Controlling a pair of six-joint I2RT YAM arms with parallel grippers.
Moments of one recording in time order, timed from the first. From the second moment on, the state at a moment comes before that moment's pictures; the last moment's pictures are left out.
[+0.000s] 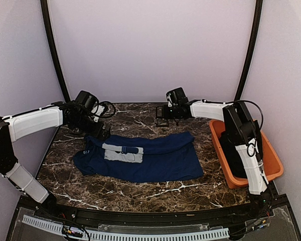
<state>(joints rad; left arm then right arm) -0.46 1.51 1.14 -0.62 -0.07 -0.03 0.57 2.41 1.94 -0.21 0.02 0.42</state>
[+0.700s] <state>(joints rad) -0.44 1.48 1.14 -0.60 0.03 -0.07 0.77 1.79 1.03 0.41 -0.12 -0.36</state>
